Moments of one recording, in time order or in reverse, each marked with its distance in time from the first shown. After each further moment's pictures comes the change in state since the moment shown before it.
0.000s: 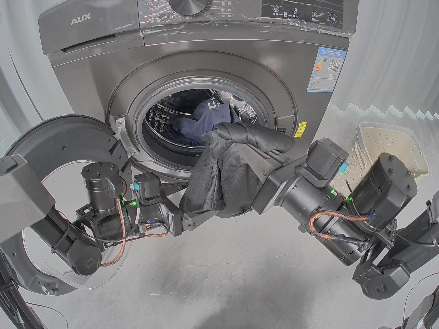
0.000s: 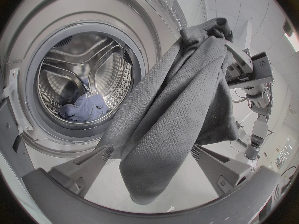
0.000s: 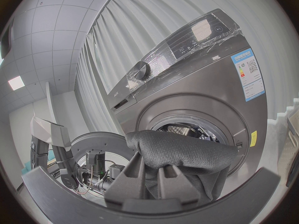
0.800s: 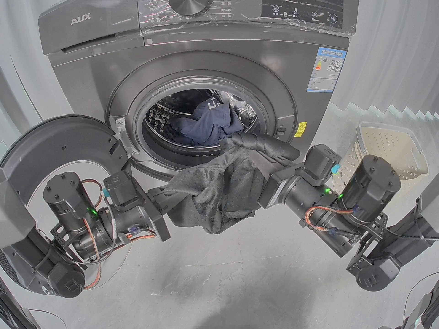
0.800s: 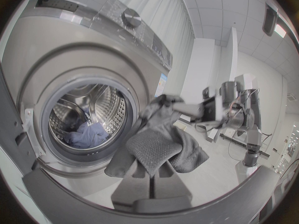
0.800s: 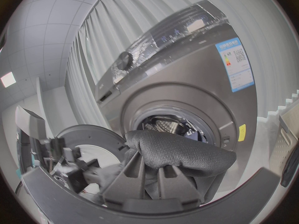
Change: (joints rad) left arm -0.043 -0.106 0.207 -0.360 0.046 -0.021; right arm -0.082 0.054 0.009 0.011 -0.021 0.014
